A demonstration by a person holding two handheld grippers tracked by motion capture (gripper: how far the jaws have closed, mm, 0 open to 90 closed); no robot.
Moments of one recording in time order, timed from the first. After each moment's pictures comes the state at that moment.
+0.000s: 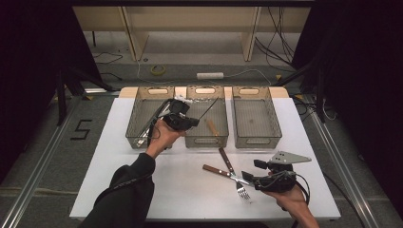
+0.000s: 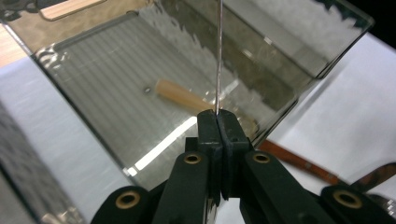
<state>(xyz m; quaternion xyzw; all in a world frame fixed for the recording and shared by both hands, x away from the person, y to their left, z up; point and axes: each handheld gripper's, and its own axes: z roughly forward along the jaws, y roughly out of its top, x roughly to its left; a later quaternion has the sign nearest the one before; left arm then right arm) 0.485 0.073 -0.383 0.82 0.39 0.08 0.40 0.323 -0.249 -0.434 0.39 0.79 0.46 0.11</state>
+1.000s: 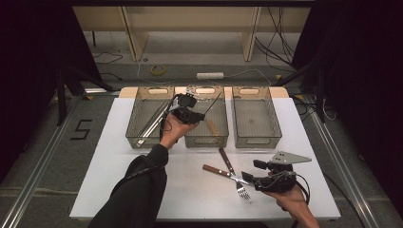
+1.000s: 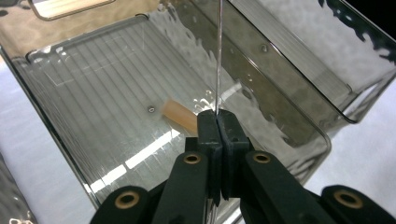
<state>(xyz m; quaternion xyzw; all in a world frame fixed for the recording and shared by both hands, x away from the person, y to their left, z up) 0.520 0.053 -0.398 0.81 0.44 0.07 0.39 0.324 -0.250 -0.435 0.38 0.79 0.47 0.10</state>
